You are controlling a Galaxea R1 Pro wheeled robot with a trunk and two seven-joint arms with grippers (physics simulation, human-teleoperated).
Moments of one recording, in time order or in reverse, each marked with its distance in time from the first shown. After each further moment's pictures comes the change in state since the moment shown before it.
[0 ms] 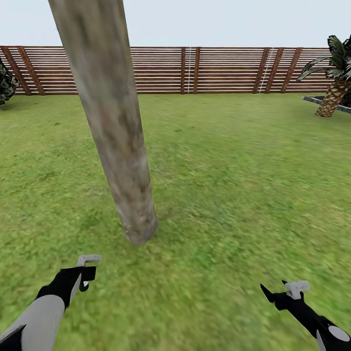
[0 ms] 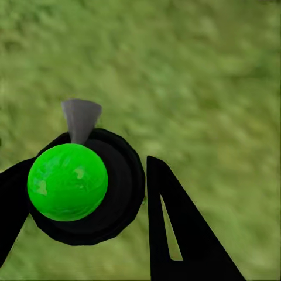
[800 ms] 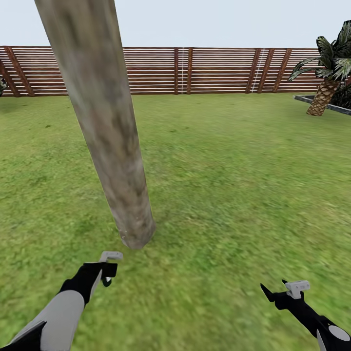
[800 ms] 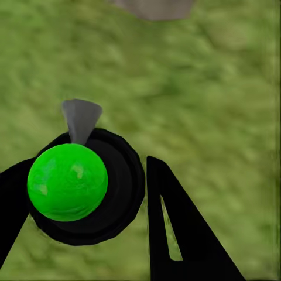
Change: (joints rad) left arm -0.017 -0.106 -0.103 0.000 0.003 0.025 -0.042; right arm 0.000 0.000 0.000 -0.004 0.000 0.000 0.000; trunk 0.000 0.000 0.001
